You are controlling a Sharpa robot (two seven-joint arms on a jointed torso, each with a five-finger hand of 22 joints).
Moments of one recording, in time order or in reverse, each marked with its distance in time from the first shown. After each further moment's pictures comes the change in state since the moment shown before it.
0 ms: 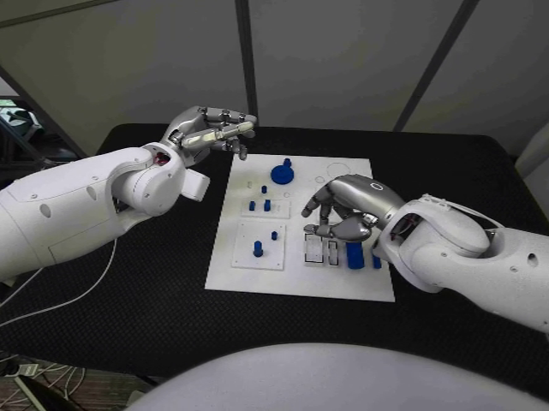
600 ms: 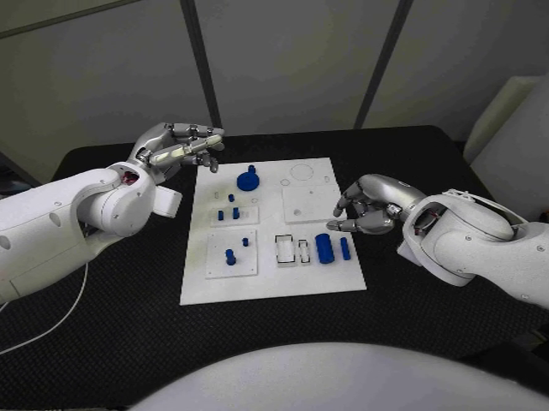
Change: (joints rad) left arm -0.021 0.004 -0.008 -0.013 0.000 0.000 0.000; left_hand 0.000 0.000 0.000 0.000 0.000 0.000 0.000 0.000 0.000 0.000 0.000 0.000 0.000 0.000 0.000 0.000 0.000 0.000 0.000 0.000 0.000 0.000; right arm -0.023 -0.182 0.002 0.049 0.154 0.004 -0.179; right_hand -0.047 0.031 -0.278 0.136 0.110 -0.054 -0.012 0.128 0.089 0.003 -0.008 0.822 0.915 0.002 -0.009 0.135 0.121 -0.023 0.047 -0.013 0.051 0.052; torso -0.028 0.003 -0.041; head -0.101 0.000
